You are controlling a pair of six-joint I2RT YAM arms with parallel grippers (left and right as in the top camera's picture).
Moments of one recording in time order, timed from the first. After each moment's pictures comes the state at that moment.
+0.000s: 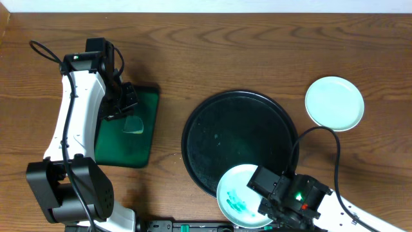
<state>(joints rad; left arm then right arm) 0.09 1.72 1.48 -1.31 0.09 -0.32 1.02 1.05 0.67 -1.19 -0.10 1.52</state>
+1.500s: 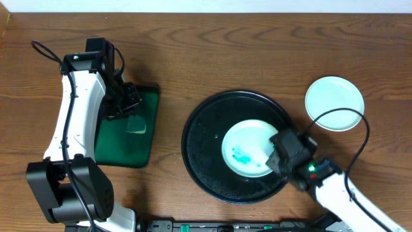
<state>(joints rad) 0.09 1.72 1.48 -1.31 0.16 -0.28 0.51 1.15 0.55 -0.66 0.11 1.17</state>
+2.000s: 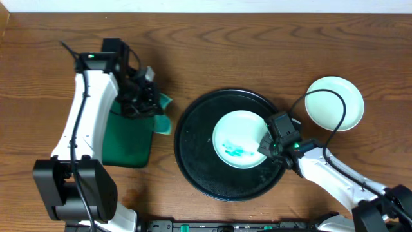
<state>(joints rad) -0.03 1.72 1.48 -1.34 0.48 -0.14 0.45 1.47 0.60 -0.33 0.03 0.92</state>
